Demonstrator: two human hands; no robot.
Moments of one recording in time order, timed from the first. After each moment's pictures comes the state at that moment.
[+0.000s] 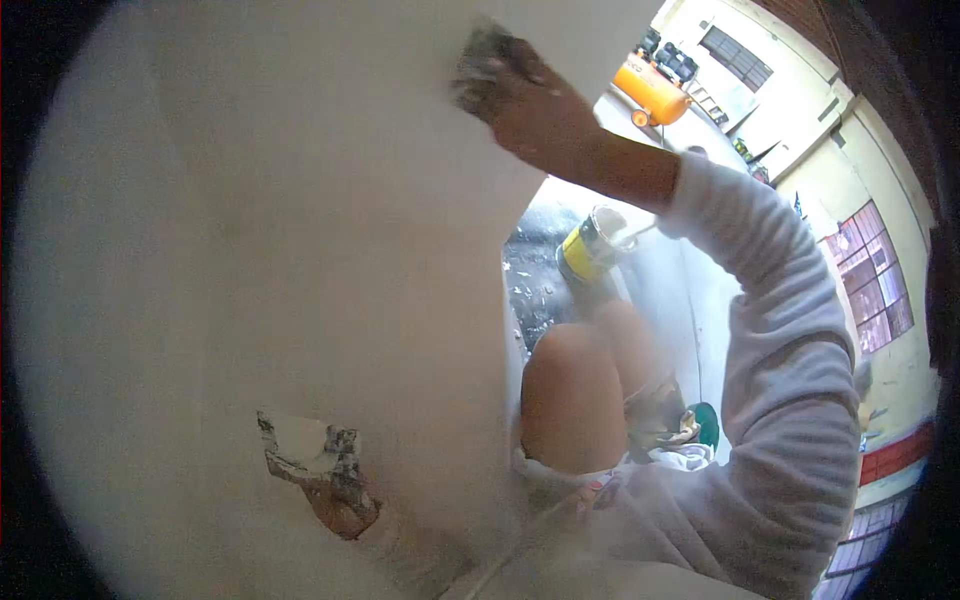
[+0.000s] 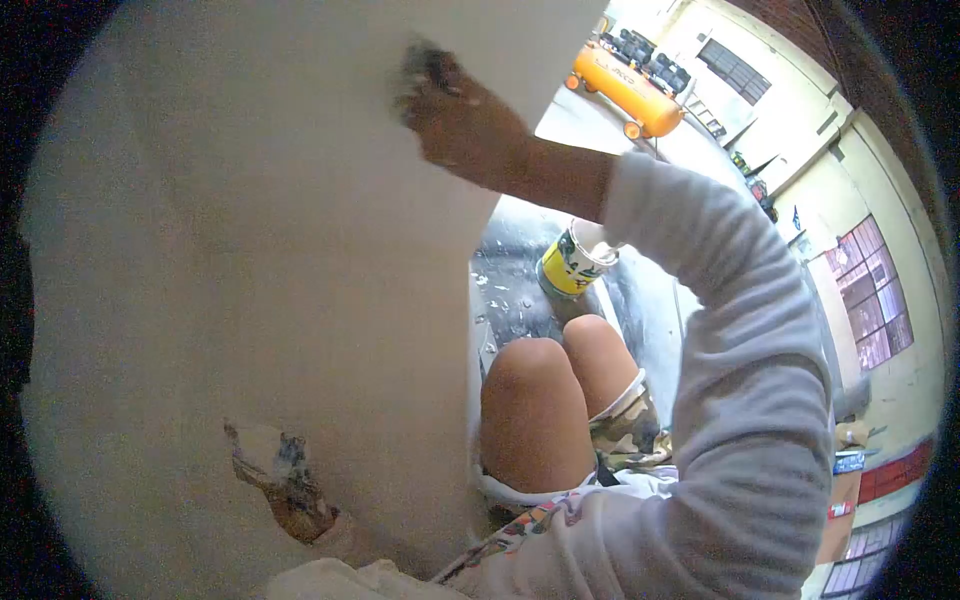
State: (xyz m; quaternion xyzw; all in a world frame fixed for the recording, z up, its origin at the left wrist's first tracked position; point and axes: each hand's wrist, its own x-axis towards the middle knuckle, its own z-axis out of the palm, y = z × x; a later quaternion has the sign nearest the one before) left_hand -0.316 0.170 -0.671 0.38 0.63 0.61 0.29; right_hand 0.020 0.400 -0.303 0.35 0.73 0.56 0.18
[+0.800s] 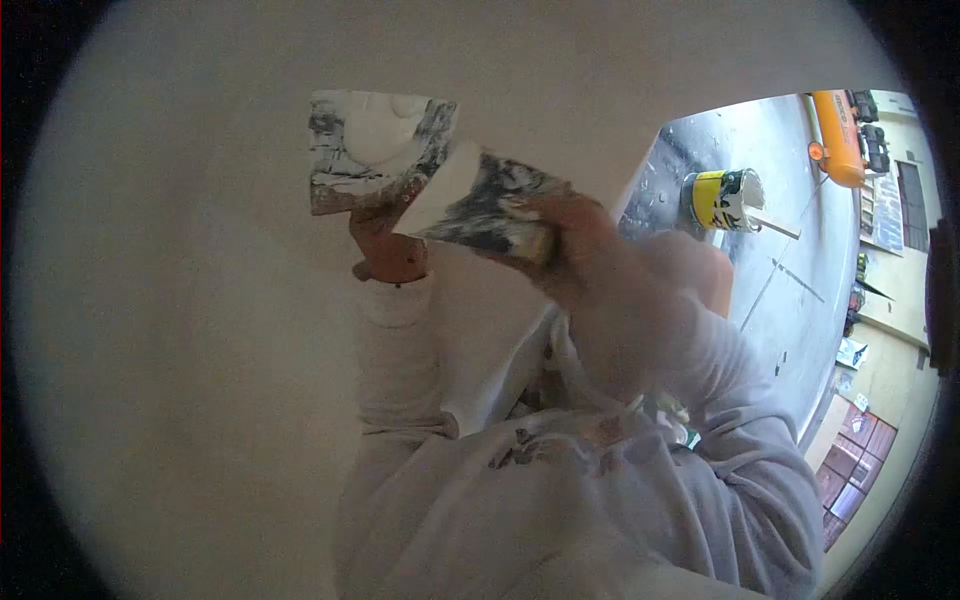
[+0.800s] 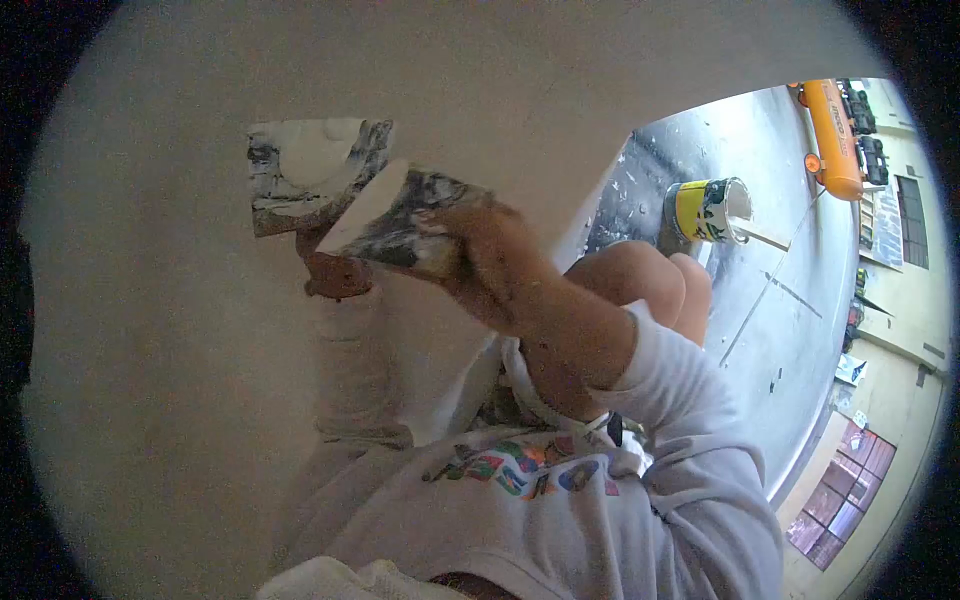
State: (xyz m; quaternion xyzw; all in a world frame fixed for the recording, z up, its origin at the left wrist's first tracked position) left_hand -0.233 0.206 -0.593 0.20 0.61 0.63 0.44; right_hand -0.077 0.231 -0.477 -0.42 -0.07 0.84 0.34
